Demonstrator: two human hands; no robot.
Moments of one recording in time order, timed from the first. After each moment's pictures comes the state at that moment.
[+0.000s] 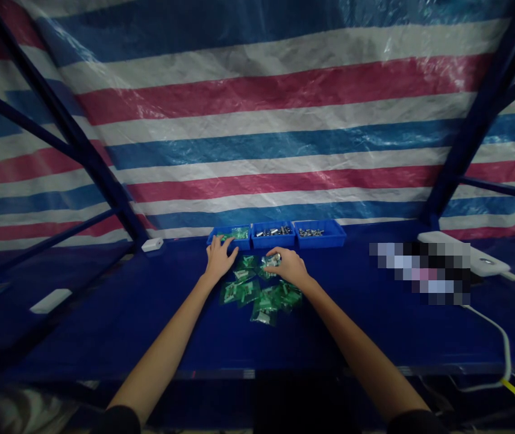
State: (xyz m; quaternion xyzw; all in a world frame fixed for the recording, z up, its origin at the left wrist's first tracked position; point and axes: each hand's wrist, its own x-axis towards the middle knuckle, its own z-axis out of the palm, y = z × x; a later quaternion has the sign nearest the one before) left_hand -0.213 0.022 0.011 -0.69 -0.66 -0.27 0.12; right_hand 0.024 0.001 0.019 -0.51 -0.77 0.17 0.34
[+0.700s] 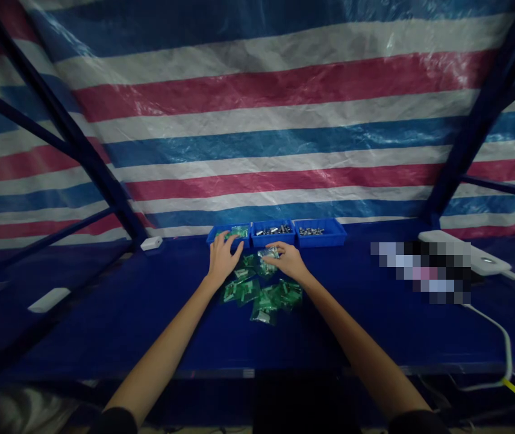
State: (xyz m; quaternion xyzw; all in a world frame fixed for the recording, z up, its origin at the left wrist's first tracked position) left_hand -0.190 0.006 0.028 -0.70 -0.60 -0.36 0.13; right_hand 0.019 0.003 0.024 -0.44 -0.68 0.38 0.45
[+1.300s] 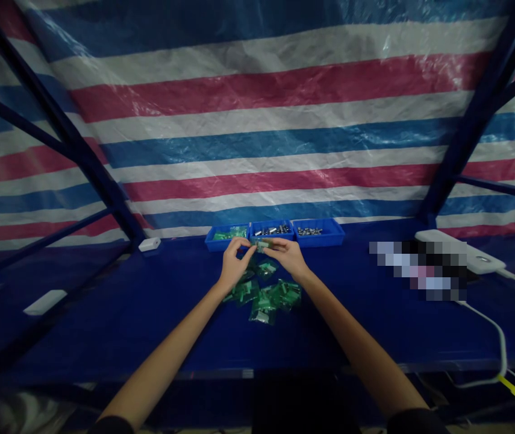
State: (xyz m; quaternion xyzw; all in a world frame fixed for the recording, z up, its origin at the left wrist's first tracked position) left_hand -0.149 -0.013 0.038 -0.71 -0.42 -0.57 -0.06; right_hand 0.015 0.002 0.035 -0.33 -0.57 0.51 0.56
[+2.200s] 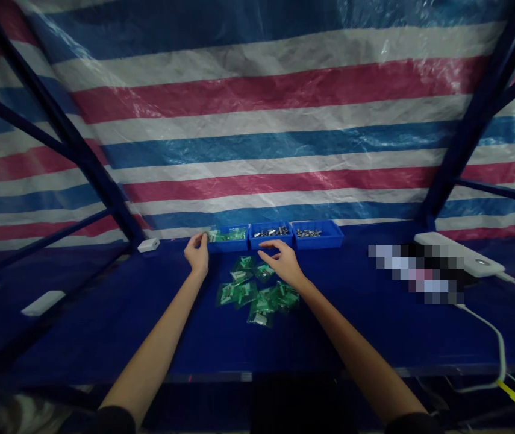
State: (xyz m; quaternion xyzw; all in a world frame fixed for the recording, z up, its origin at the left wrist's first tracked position) left_hand -0.244 0.044 0.018 -0.42 -0.58 -0.70 -0.02; right_hand 0.012 -0.002 0.029 -0.36 -0.69 0.31 0.54
